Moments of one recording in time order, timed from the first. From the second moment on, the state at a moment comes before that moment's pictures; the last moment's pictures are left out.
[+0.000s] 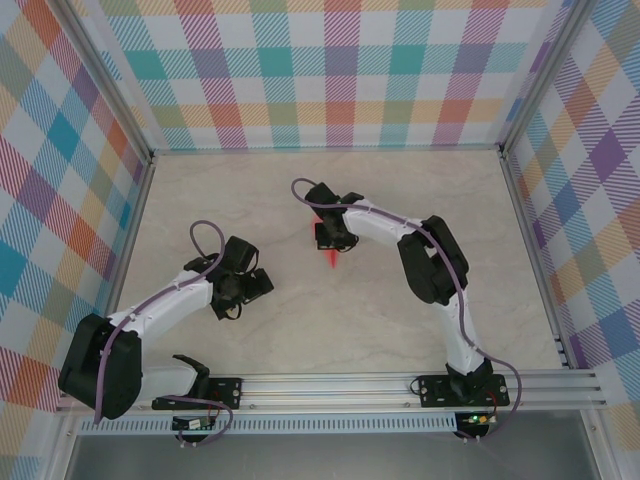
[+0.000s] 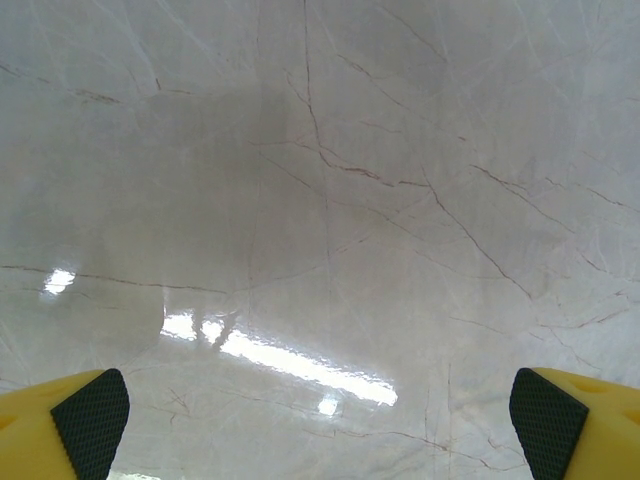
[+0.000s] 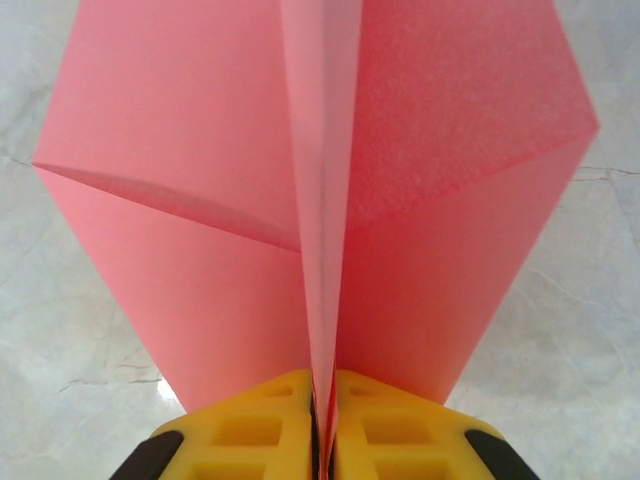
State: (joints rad) left arm -0.44 1.26 0.70 -0.71 -0.04 -0.94; right arm 0.71 2.20 1.71 -0.79 0.10 0.60
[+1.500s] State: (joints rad) left arm -0.38 1.23 1.01 -0.67 -0.49 -0.64; right arm 0.59 1.53 1.46 -0.74 0.38 0.58
